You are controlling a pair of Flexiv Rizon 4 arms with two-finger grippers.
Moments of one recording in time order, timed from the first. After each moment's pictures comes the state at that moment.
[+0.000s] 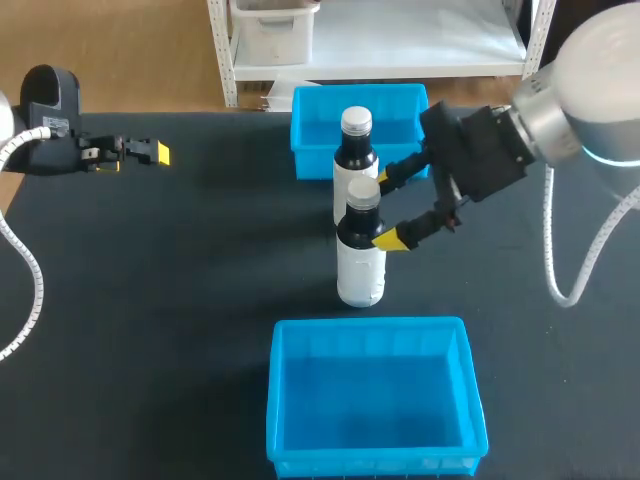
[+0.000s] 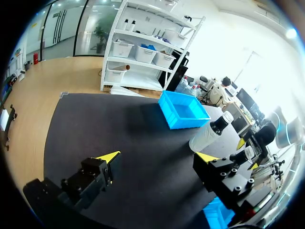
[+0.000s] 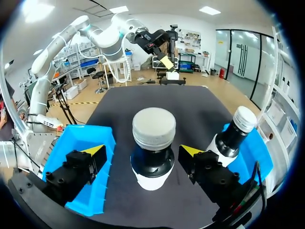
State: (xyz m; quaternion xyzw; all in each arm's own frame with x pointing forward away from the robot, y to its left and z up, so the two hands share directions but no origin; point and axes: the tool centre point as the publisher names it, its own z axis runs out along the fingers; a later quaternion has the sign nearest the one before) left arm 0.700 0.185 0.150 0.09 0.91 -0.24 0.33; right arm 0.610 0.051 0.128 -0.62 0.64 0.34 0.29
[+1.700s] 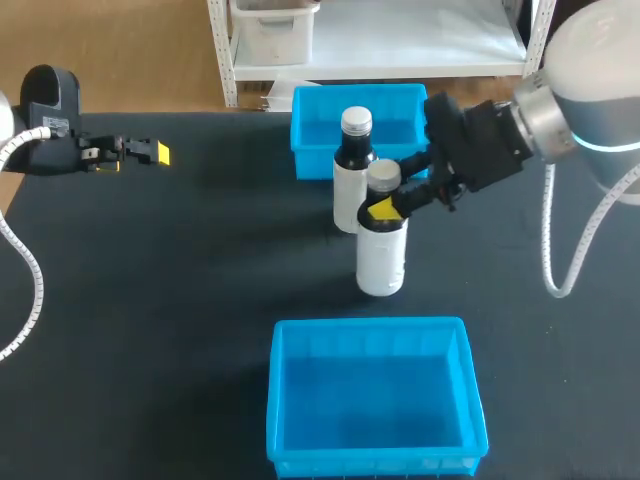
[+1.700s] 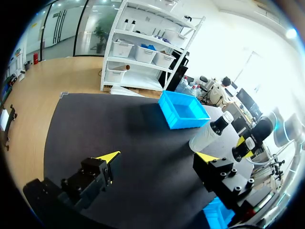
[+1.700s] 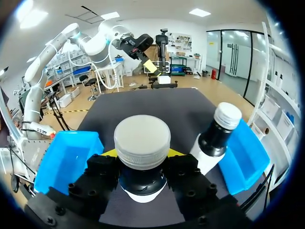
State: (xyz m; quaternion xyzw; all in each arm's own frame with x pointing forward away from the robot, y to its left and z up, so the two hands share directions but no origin) left arm 0.700 0.185 0.150 0.09 0.91 -0.24 0.33; right arm 0.642 0.043 0.131 -0.59 0.66 0.35 0.32
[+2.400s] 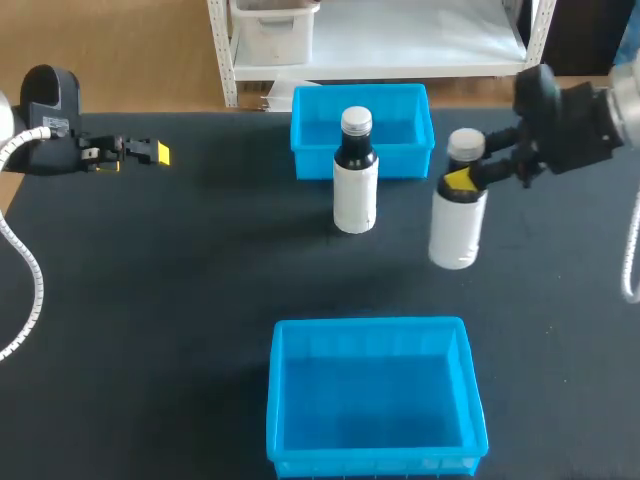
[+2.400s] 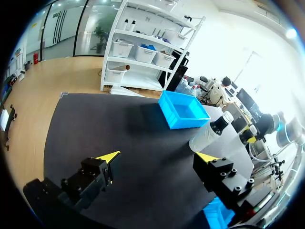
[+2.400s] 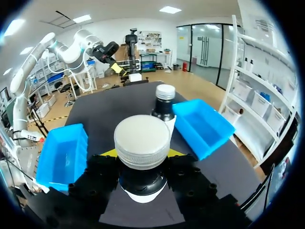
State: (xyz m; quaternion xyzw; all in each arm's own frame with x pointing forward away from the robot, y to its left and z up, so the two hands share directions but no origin) left arm 0.700 0.185 0.150 0.09 0.91 -0.24 0.33; right arm 0.672 -0.059 0.149 -0.50 0.74 0.28 0.36
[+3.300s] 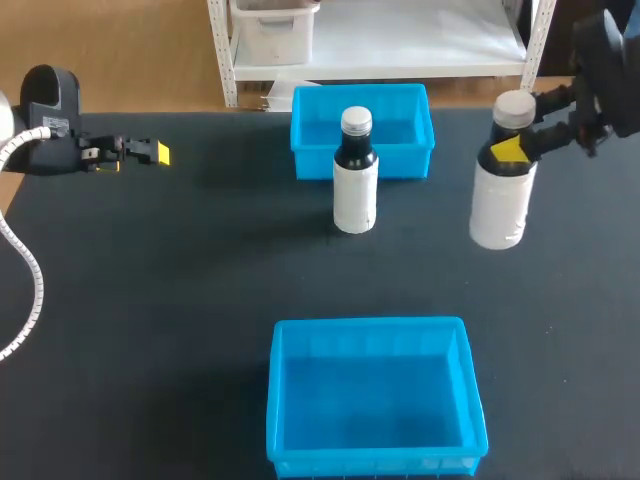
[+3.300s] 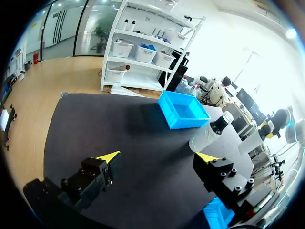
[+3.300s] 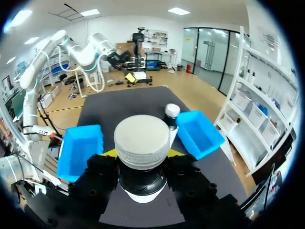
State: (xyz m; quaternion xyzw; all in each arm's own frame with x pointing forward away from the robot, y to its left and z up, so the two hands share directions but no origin) left arm 0.700 0.185 0.150 0.09 0.91 -0.24 0.33; right arm 0.621 -0.078 0.232 -0.55 0.71 0.27 0.35
